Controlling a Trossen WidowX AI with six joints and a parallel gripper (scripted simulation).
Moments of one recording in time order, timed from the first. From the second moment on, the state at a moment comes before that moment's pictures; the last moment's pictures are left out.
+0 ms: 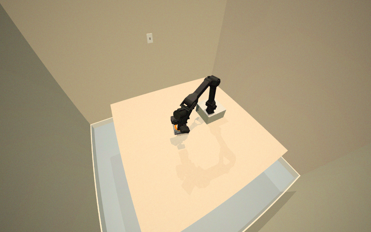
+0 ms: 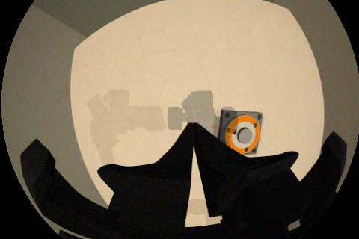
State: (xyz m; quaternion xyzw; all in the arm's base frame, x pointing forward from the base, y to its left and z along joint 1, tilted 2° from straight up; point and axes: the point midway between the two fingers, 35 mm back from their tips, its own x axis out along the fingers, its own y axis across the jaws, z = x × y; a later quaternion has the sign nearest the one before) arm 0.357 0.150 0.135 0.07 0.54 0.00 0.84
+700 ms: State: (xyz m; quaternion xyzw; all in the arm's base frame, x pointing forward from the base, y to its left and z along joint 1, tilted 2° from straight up) arm 0.348 0.057 0.024 -0.04 0.67 0.05 0.74
